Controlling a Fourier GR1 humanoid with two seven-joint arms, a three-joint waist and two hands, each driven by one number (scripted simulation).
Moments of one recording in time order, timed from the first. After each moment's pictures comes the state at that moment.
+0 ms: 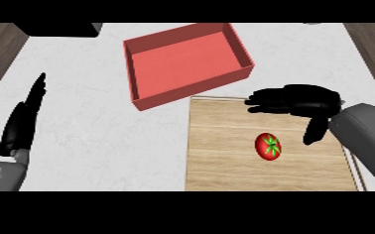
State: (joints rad) left arm -0.14 0.54 -0.08 -1.28 0.01 0.29 0.05; right arm -0.63 -0.69 0.65 -1.03 0.53 0.28 -0.95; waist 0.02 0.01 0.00
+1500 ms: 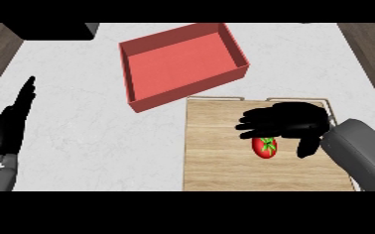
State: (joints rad) left arm -0.10 0.50 0.03 -1.31 -0.06 0.20 0.06; right arm -0.53 -0.67 0.67 -1.19 0.66 0.26 -0.95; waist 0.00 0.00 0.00
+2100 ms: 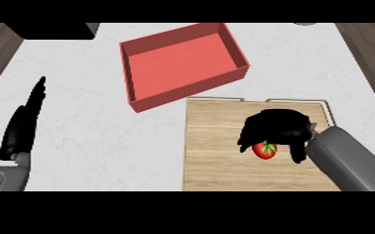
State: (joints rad) left arm -0.11 0.44 0.04 -1.31 -0.12 0.21 0.07; right arm -0.48 -0.57 0.65 -1.18 0.82 0.25 -0.87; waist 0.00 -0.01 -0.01
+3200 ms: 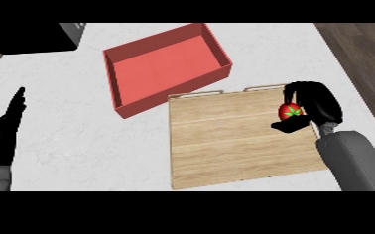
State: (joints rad) left arm -0.03 0.47 0.11 -1.33 -0.11 0.20 0.07; right arm -0.36 -0.41 0.17 -1.13 0.86 -0.06 0.03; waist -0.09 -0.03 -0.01
